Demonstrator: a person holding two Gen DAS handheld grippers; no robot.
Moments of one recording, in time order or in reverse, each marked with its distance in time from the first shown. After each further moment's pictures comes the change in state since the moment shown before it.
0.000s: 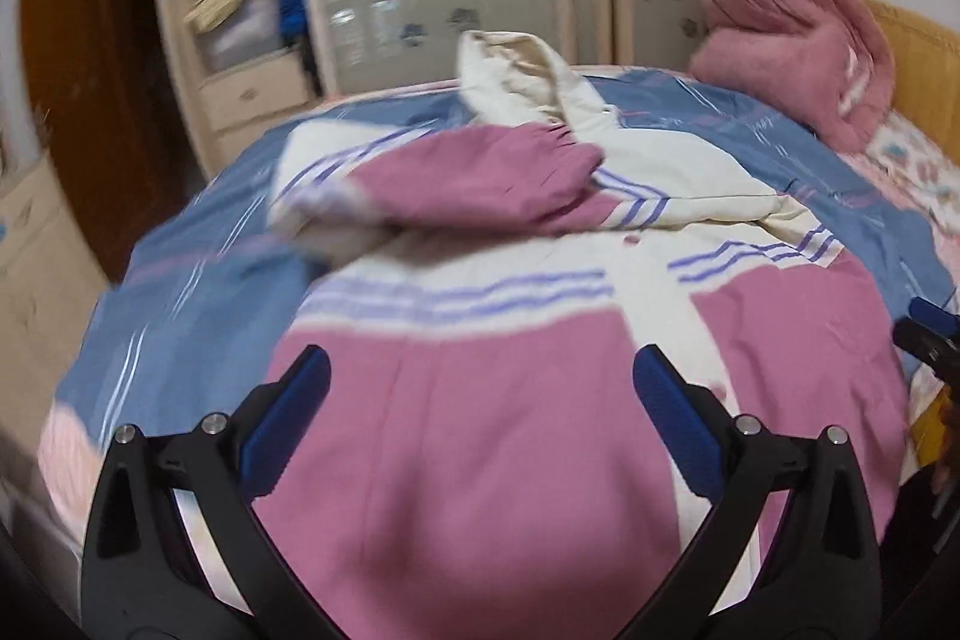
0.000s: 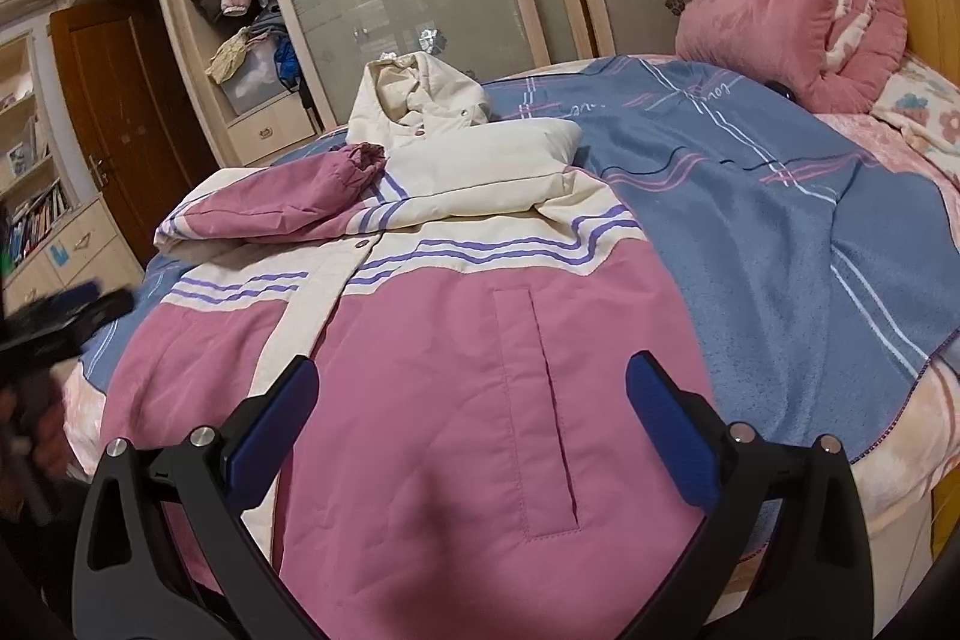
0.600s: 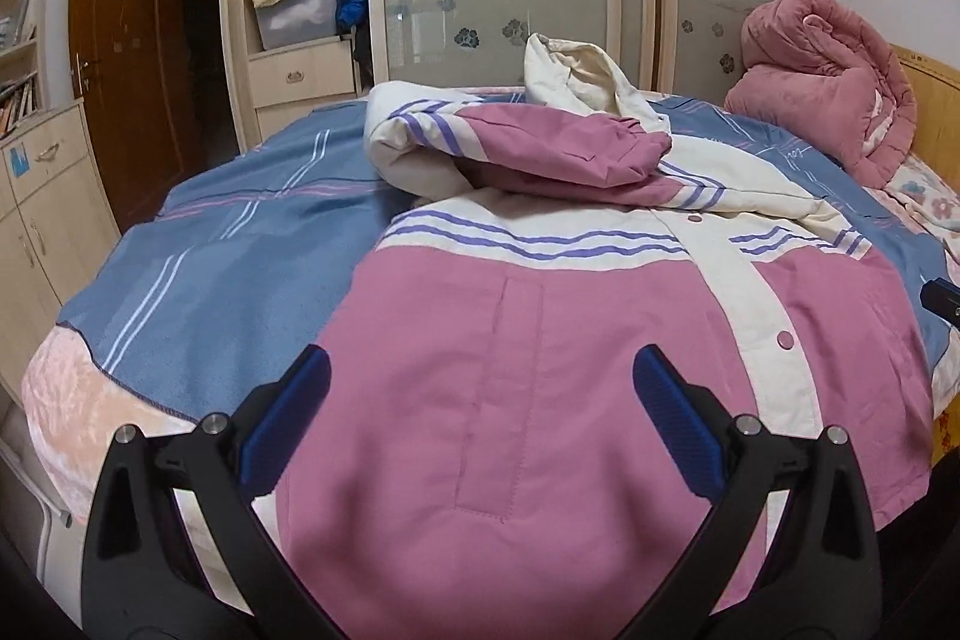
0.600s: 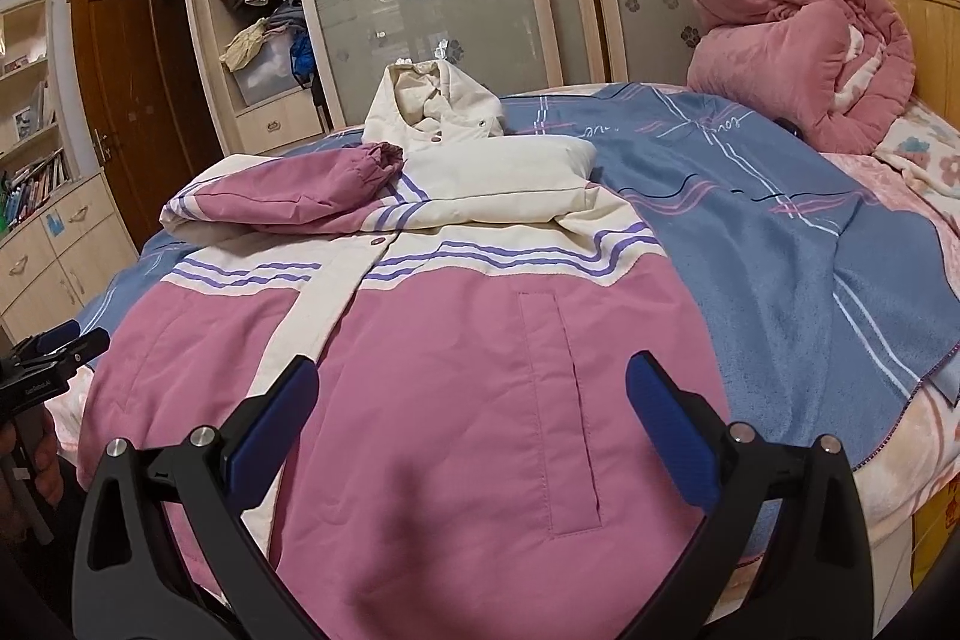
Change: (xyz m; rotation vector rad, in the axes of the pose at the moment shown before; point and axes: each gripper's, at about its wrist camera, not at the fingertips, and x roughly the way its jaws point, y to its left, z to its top) left arm 0.003 0.057 -0.051 -0.080 -0.059 0.030; right arm 0.000 0.019 -0.007 -0.068 -0.037 -0.029
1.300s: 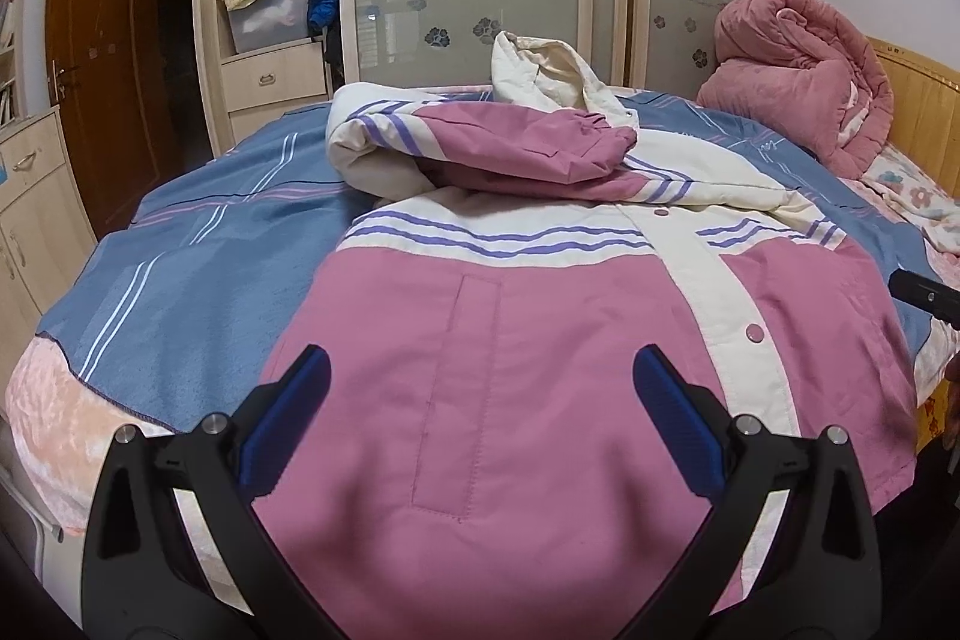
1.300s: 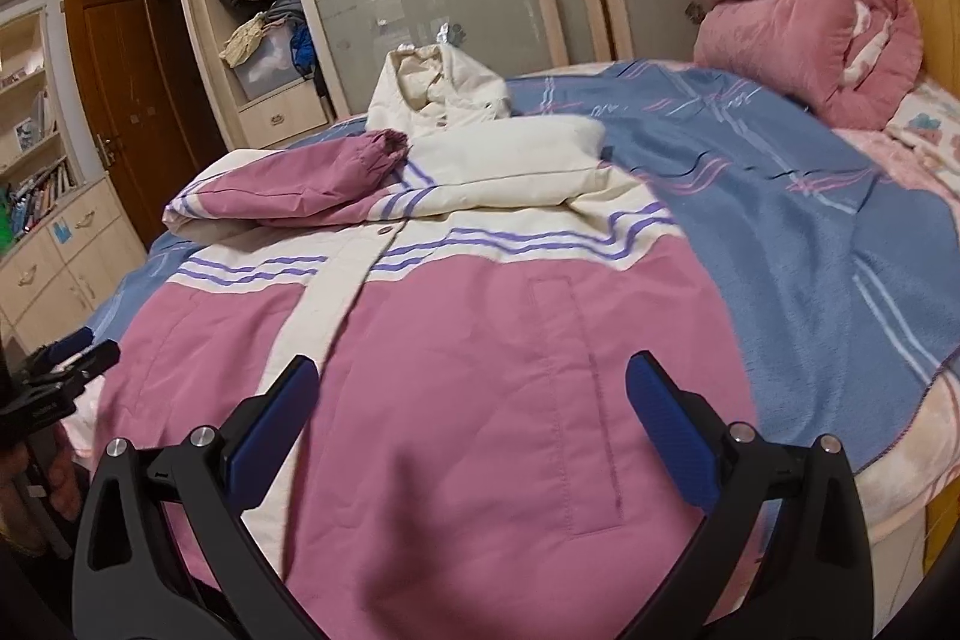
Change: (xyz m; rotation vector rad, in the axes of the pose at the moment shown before) left arm 0.001 -0.014 0.001 0.016 0.005 -0.067; right arm 0.013 0.000 0.005 0.060 0.063 0.064
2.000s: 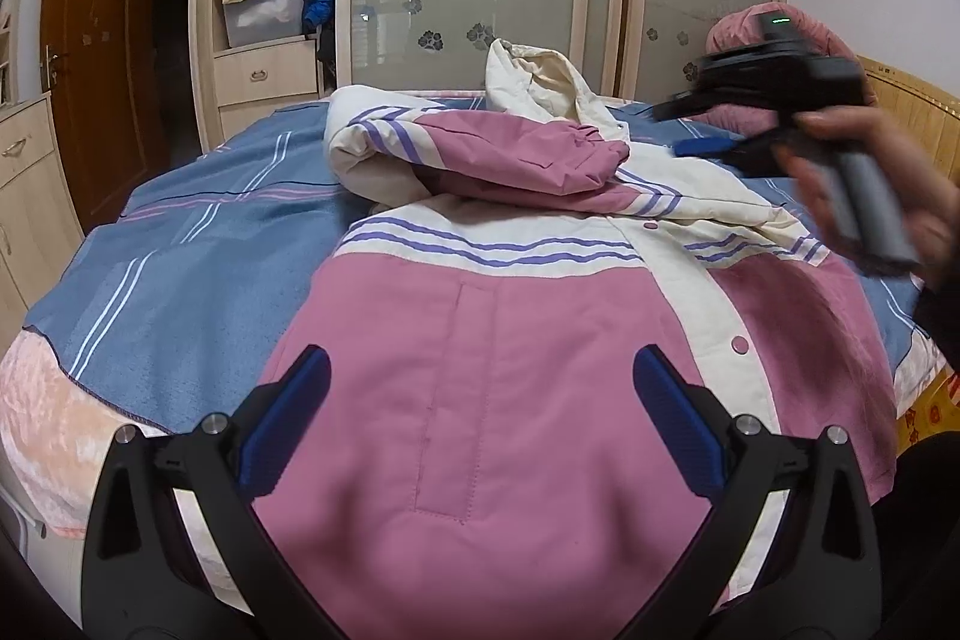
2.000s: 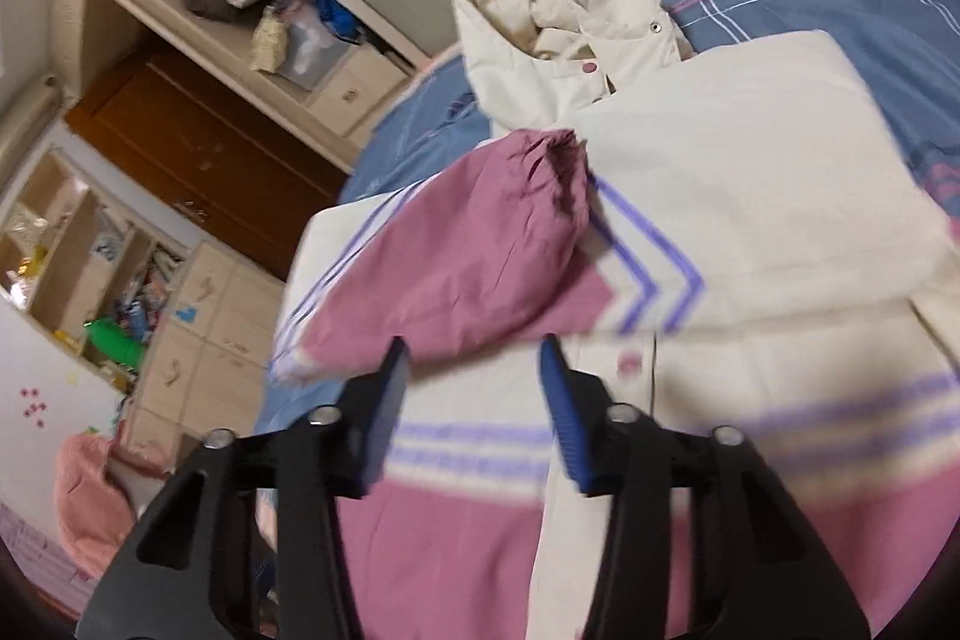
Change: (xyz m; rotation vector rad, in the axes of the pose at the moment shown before) left arm -0.006 0.010 0.003 -0.026 -0.013 -0.043; right arm 0.188 0.064 0.153 0.325 0.307 0.320
